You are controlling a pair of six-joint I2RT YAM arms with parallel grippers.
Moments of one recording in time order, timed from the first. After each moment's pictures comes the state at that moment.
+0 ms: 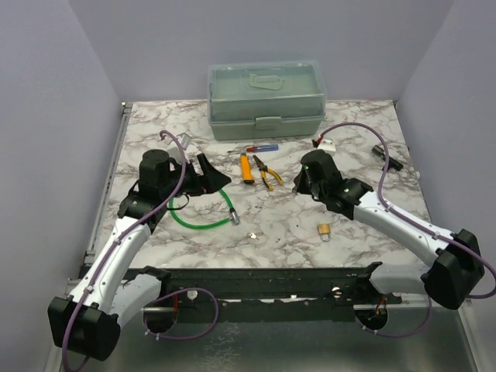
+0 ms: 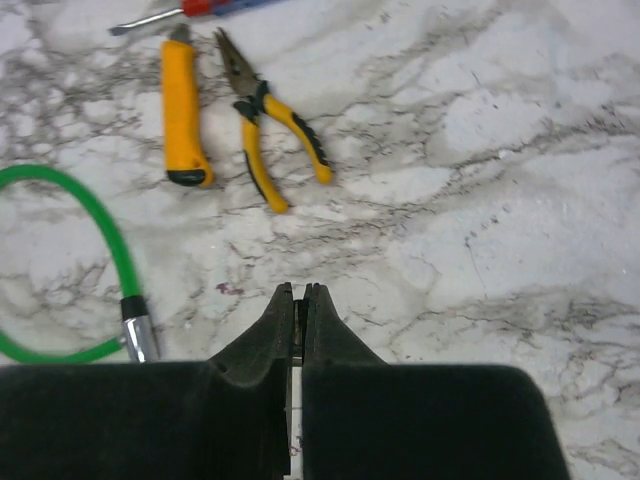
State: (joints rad) left arm -0.23 0.93 0.80 -0.29 0.52 -0.59; right arm 0.70 1.29 0.94 -0.39 0.42 0.65
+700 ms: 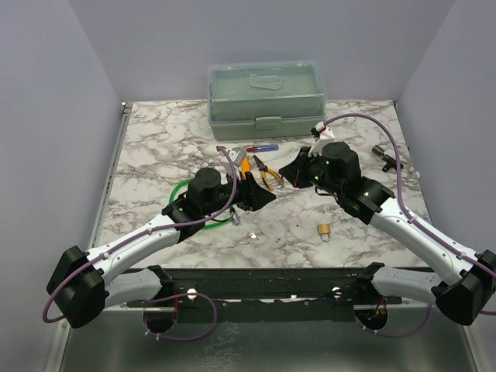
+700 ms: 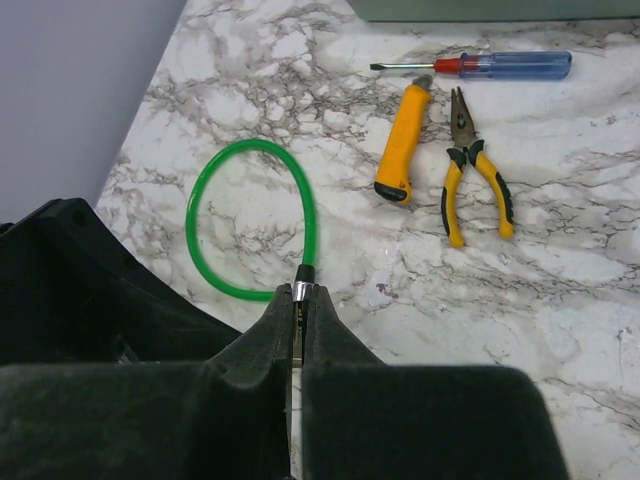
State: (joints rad) left arm -0.77 1.10 0.70 0.20 0.30 -0.66; right arm 0.70 1.12 1.01 -0.26 0.03 0.50
